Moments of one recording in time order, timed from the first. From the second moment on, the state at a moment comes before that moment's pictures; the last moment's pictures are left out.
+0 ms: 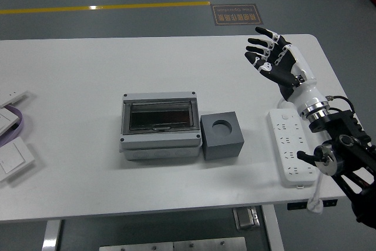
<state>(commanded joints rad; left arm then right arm) 0.00 0.26 -0.04 -0.28 0.13 0.12 0.13 0.27 -0.44 1.02 1.56 -0.72 -0.24 0.23</state>
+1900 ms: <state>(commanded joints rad) -0.01 0.29 -0.06 -0.28 0.20 0.12 0.15 0.26 -0.44 1.01 1.53 -0.64 -0.26 0.25</state>
